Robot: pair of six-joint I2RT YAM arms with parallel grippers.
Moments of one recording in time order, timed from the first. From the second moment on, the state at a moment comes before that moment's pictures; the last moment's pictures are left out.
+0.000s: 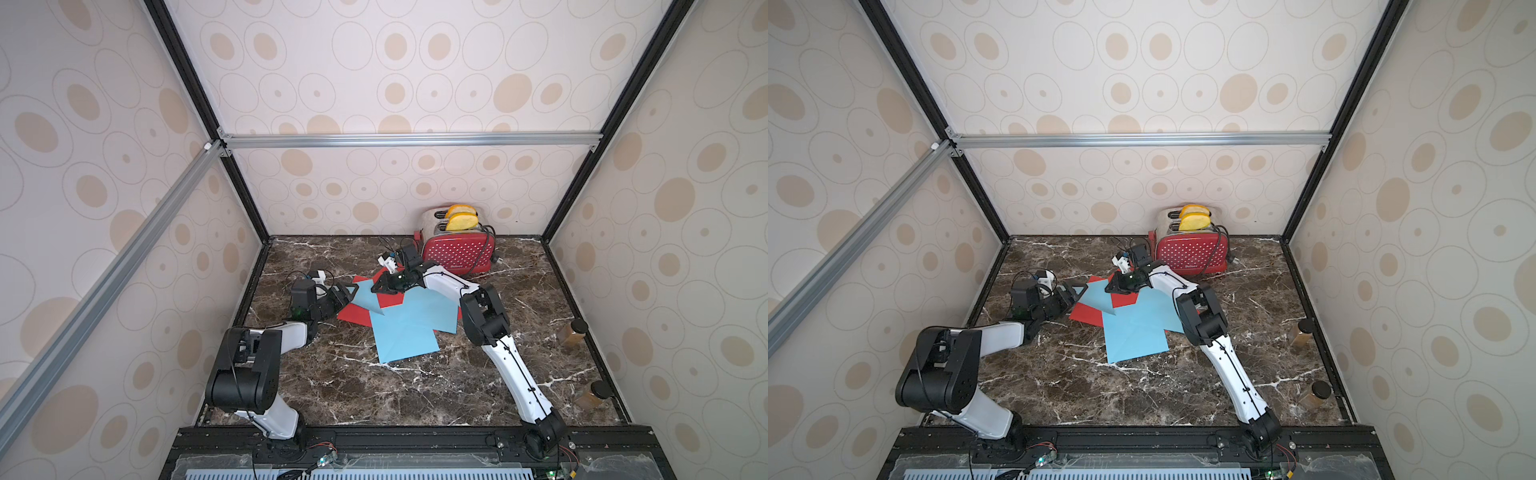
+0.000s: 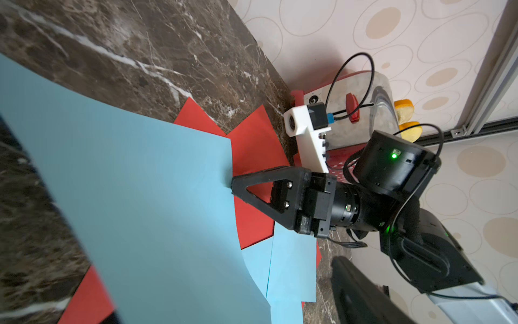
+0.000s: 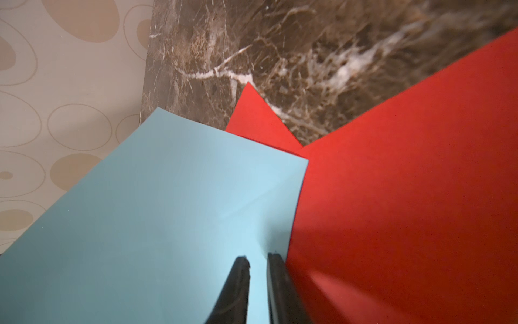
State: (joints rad) left arm -0.06 1.59 0.64 0.45 0.52 -0.81; right arm 0.65 2.65 2.22 -0.44 -0.71 0.47
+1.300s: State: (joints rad) left arm -0.06 1.52 0.73 0.03 0.47 -0.64; right arm 0.65 2.64 2.22 -0.49 -0.72 0.44
